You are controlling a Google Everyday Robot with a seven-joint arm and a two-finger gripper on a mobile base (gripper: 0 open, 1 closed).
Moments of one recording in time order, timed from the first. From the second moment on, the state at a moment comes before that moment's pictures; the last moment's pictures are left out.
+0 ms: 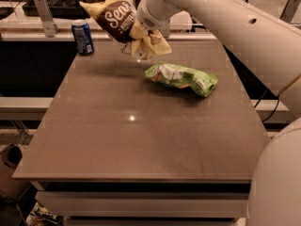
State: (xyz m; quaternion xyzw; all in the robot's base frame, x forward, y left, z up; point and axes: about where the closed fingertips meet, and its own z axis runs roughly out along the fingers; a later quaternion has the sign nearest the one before) arm 0.758 0.030 0.959 -0.54 0.72 -0.02 0.43
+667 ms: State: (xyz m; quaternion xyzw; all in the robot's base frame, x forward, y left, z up) arm 0.758 0.033 0.956 -0.54 0.72 -0.02 0.43
